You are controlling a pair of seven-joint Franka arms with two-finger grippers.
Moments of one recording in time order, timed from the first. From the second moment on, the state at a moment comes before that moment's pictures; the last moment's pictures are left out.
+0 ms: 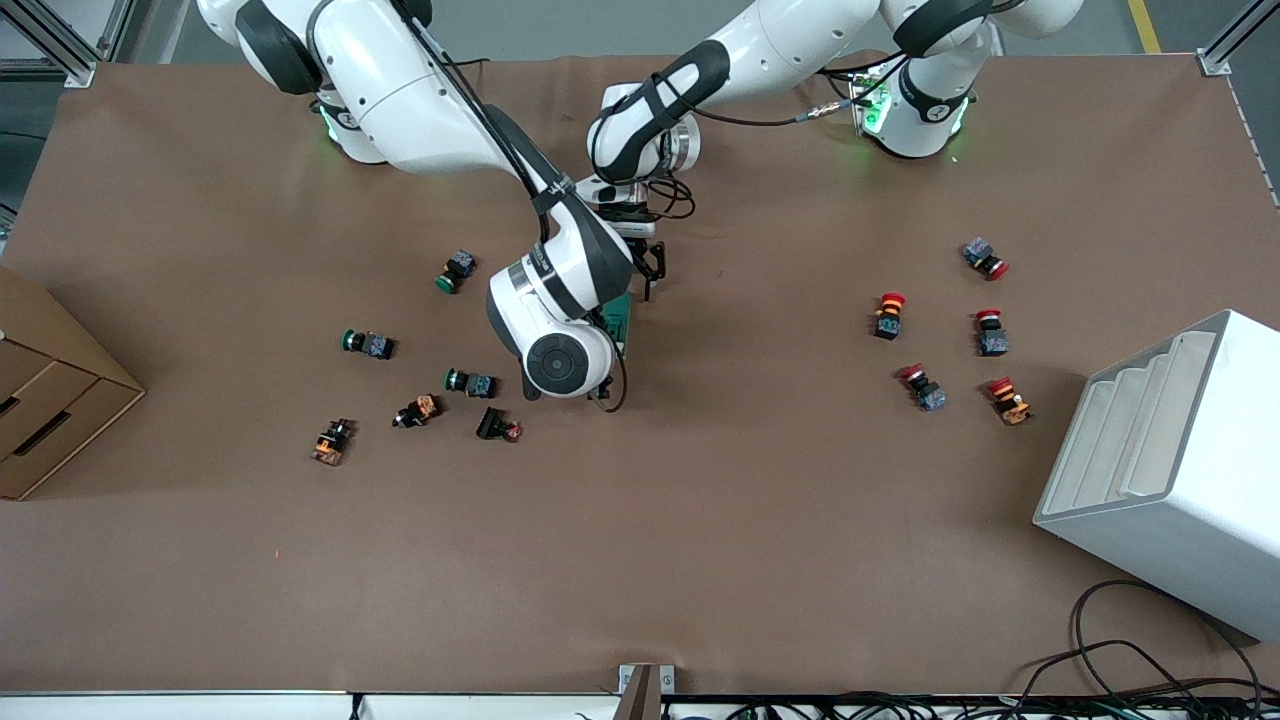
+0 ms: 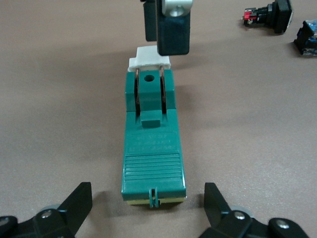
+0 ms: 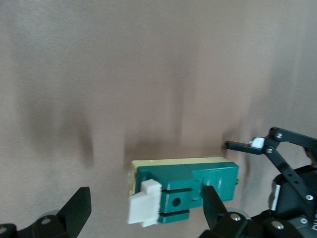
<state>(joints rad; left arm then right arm) -0.71 0.79 -0.52 -1.90 1.72 2.19 -2.30 0.68 0.85 -0.03 -1.31 0.33 1.83 2.02</state>
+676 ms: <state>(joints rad) -0.73 0.80 -0.51 -1.92 1.83 2.16 -2.36 0.70 0.85 -0.03 -1.30 0.33 1.76 2.03</state>
